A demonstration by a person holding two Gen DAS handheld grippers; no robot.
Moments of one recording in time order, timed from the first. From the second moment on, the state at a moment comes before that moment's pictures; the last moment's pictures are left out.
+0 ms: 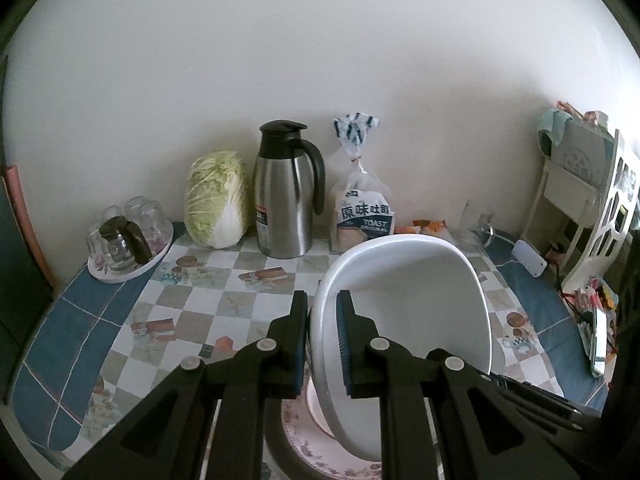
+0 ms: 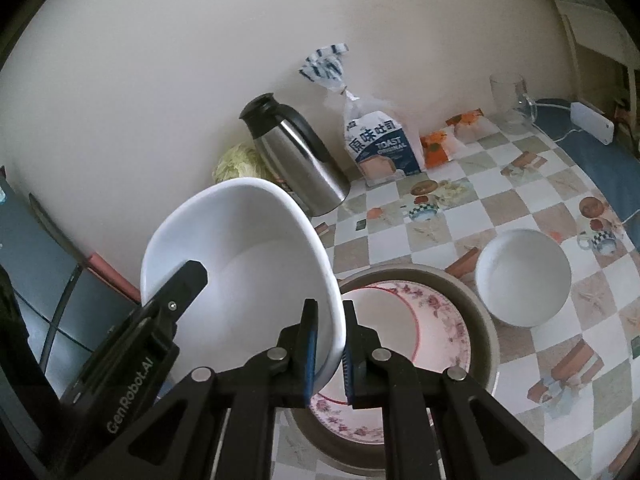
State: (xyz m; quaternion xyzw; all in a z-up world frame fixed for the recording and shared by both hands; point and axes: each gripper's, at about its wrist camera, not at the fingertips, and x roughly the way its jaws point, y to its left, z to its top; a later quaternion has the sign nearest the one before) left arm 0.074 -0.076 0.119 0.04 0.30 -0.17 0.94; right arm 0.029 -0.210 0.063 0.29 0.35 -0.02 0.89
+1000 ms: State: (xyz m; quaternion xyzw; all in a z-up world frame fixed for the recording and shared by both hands) left arm 0.081 -0.122 0.082 0.06 0.36 -0.17 0.91; right arm 0.028 -0.260 0.019 0.33 0.39 -0.02 0.86
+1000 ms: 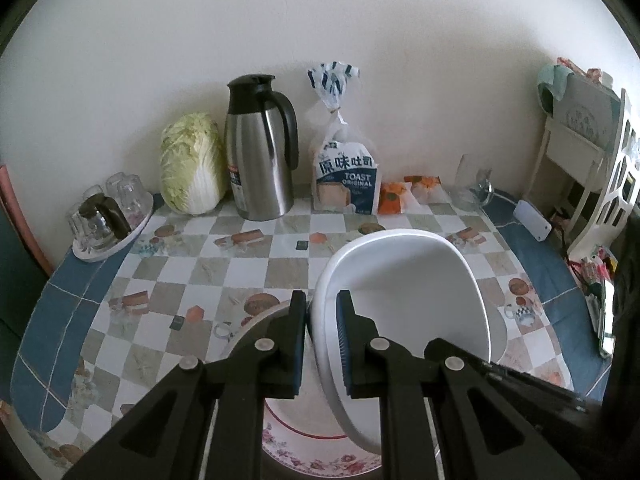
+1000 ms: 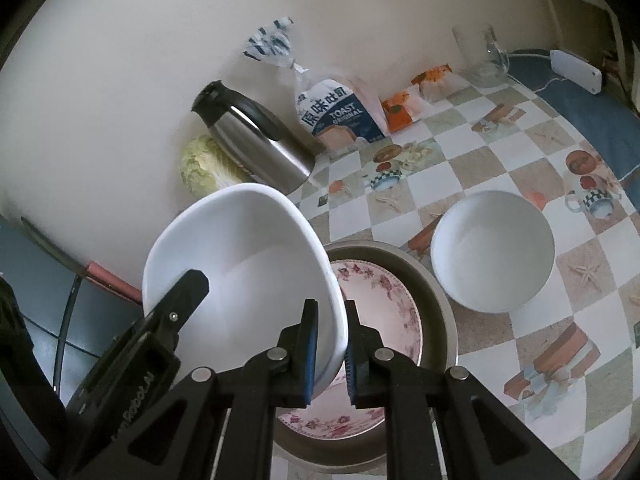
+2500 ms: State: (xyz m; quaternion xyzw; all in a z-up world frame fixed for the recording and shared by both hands) left arm 0.118 -0.080 0.037 0.00 0.46 -0.15 0.88; right arm 0.061 -0.215 -0.011 0.24 0.45 -0.04 0.86
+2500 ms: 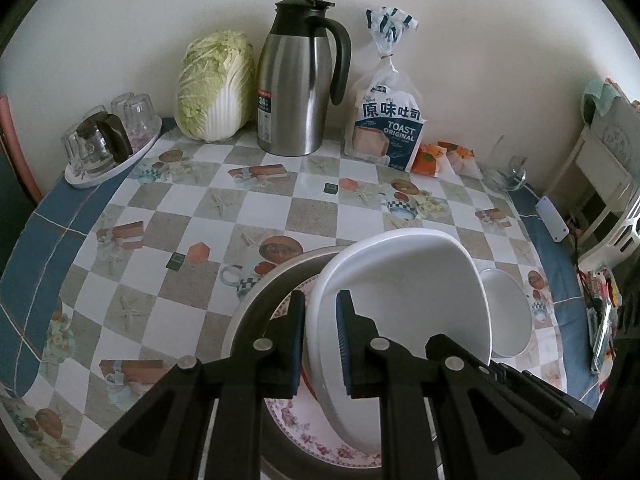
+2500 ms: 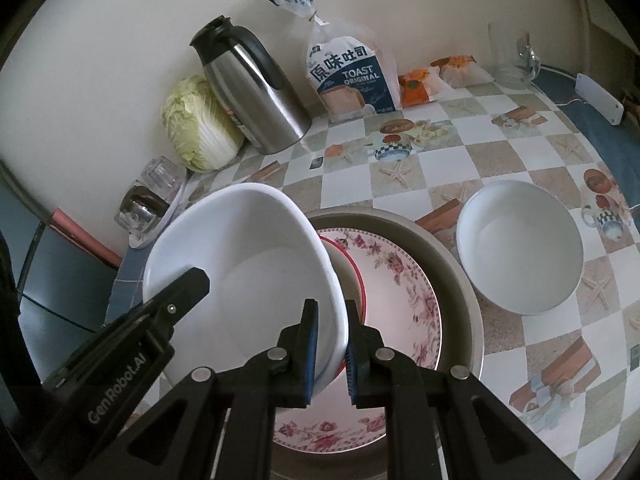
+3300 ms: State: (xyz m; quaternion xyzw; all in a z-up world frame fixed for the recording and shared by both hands) left arm 0.120 -0.077 0.040 -0.02 0.45 -0.15 0.88; right arm 0.057 -0.227 -0.005 0.26 0.44 -0.03 0.86
